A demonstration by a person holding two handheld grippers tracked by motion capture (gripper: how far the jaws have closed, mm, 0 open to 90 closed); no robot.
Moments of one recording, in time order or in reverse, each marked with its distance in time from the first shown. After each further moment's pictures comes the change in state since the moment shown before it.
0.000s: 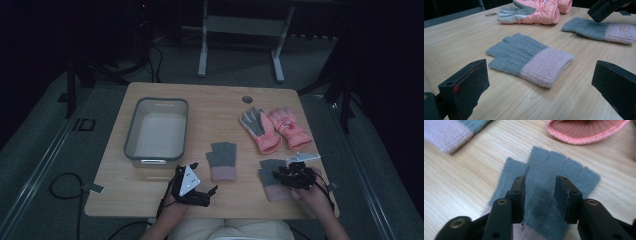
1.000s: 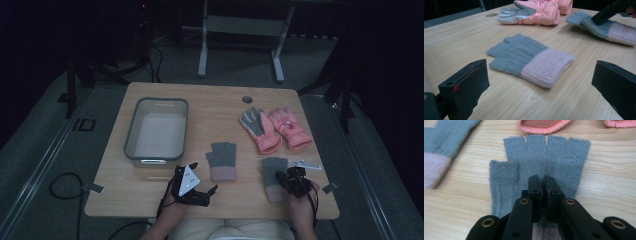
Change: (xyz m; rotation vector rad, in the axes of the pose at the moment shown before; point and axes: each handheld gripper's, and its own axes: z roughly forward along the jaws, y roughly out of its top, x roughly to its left) left arm 0.000 0.000 -0.001 -0.006 0.001 -0.006; right arm 0.031 -0.014 0.005 -0.071 -0.206 0.369
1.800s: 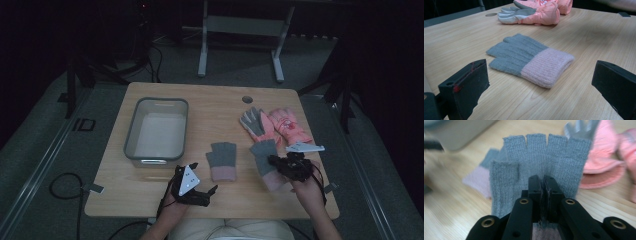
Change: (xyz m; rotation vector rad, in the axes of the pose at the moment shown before) left arm 0.001 0.000 0.000 -0.001 -0.006 -0.006; right arm 0.016 0.058 -0.042 -0.104 0.251 -0.267
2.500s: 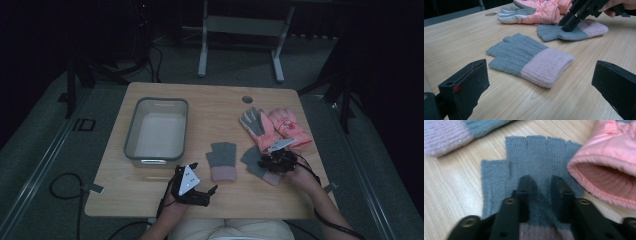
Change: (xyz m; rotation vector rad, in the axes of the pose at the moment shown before) left arm 0.000 0.000 0.000 0.004 0.001 0.001; right arm -0.050 -0.017 0.098 0.223 0.180 -0.336
